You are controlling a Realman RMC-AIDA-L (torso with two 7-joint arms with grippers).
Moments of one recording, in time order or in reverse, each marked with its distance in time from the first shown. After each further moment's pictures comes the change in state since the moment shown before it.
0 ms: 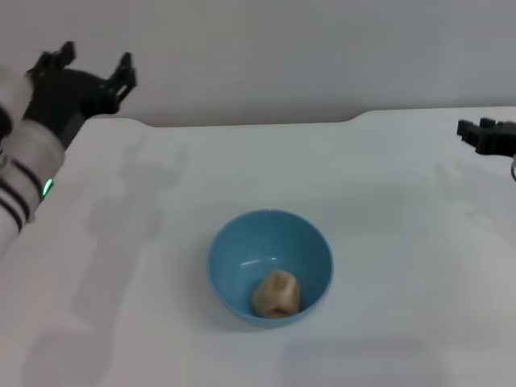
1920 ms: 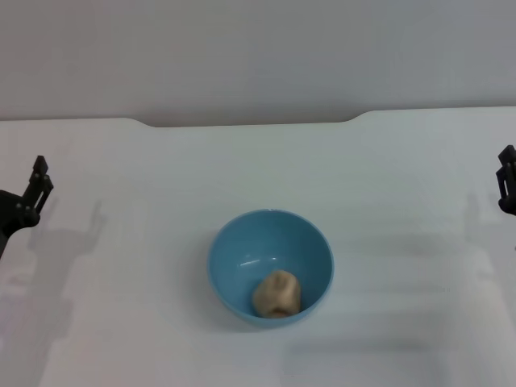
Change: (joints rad) left arm -0.079 -0.017 0.120 -0.887 0.175 0.877 -0.475; right arm 0.015 0.014 -1.049 0.863 -0.163 -1.787 1.104
